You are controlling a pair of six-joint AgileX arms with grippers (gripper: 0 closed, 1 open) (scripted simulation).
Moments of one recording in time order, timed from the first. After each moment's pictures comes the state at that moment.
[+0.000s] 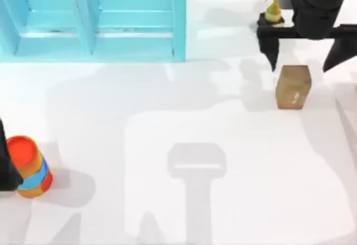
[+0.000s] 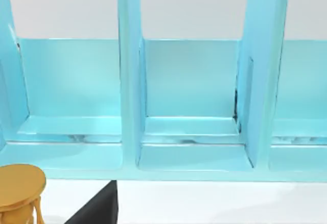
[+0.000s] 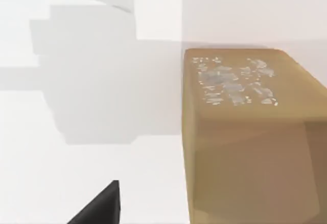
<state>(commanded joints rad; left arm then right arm) 0.00 0.00 0.00 0.00 0.00 0.00 0.25 2.39 2.23 -1.41 0.01 0.28</state>
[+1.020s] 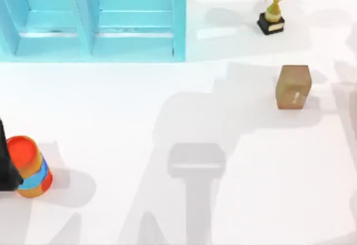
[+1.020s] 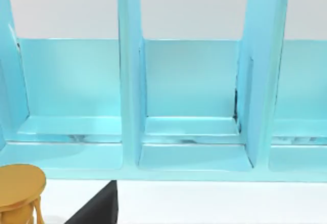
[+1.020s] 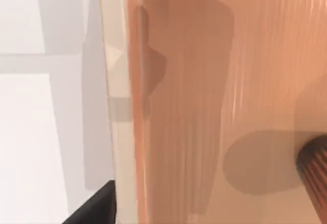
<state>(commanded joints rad) 0.00 0.00 0.00 0.00 0.00 0.00 -0.19 2.18 2.05 -1.44 0.00 -0.15</state>
